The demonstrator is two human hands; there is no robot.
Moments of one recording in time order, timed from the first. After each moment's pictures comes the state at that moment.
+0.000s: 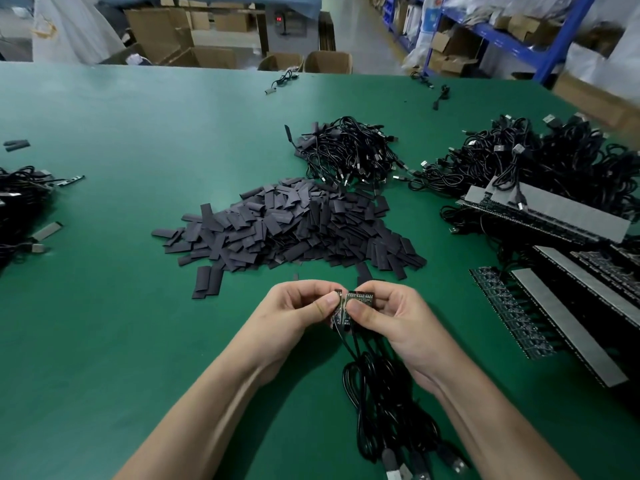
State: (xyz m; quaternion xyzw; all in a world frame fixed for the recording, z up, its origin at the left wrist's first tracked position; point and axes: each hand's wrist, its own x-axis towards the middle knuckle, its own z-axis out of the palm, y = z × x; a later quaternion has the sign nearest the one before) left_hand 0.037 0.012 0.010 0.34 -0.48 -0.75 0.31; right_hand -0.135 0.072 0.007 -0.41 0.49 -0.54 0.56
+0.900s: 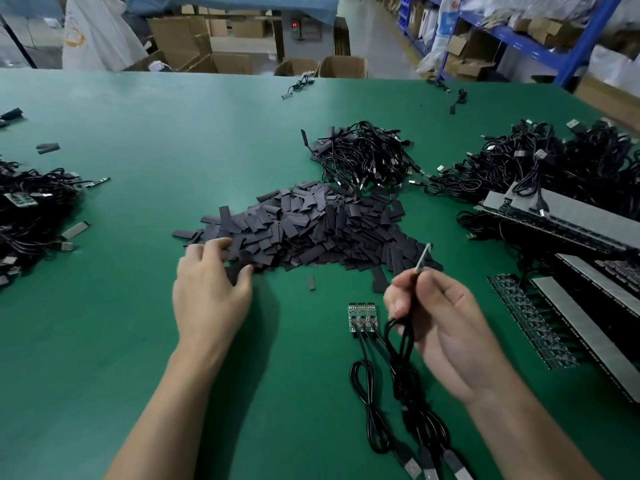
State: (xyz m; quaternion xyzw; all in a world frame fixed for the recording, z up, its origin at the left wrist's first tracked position) left_hand 0.106 -0.040 0.003 0.69 -0.65 -0.10 0.30; right_hand -0.143 0.085 0.033 -0.37 0.38 -0.62 0.58
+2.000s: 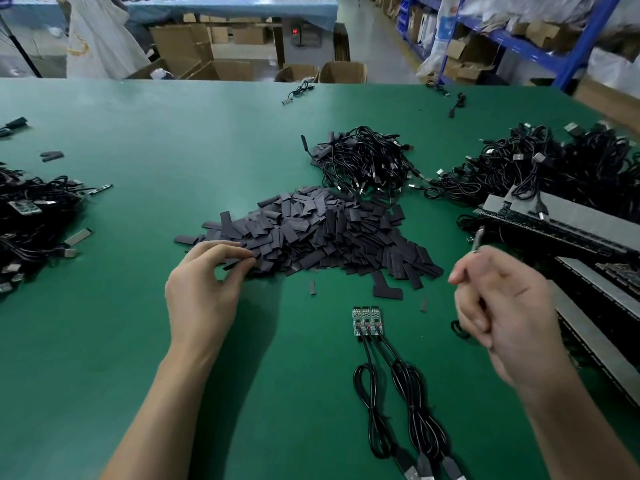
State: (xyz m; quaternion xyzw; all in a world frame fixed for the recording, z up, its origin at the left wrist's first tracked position) left_hand 0.116 -0.043 0.006 0.55 -0.68 -0.12 0.46; right_hand -0.185 0.090 0.048 -0.49 0.49 -0.62 0.37
